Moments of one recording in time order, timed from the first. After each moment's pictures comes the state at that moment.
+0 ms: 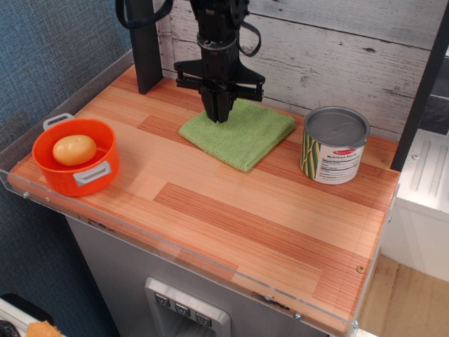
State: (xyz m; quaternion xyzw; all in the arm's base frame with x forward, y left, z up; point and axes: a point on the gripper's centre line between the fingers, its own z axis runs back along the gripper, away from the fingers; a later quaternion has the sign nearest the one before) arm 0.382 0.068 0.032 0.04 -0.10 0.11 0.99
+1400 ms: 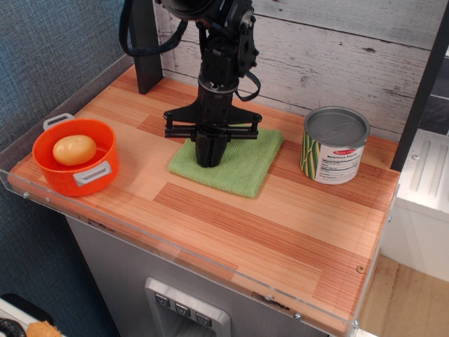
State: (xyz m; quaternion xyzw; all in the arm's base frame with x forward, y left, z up) arm 0.316 0.045 0.009 0.08 0.00 0.30 0.95
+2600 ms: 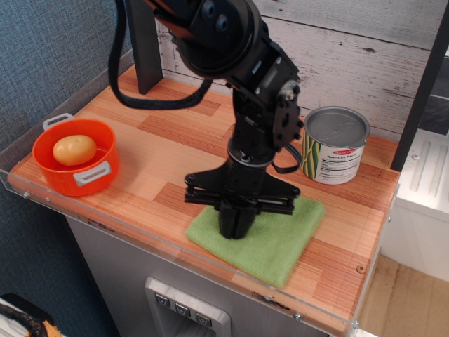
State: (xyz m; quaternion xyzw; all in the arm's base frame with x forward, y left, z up) arm 0.249 -0.037 0.007 0.06 -0.01 0.22 0.97
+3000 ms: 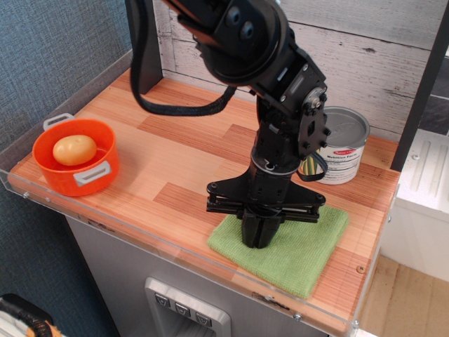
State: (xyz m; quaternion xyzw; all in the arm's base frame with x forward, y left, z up) arm 0.254 -0.059 0.007 0.04 -0.01 0.22 0.97
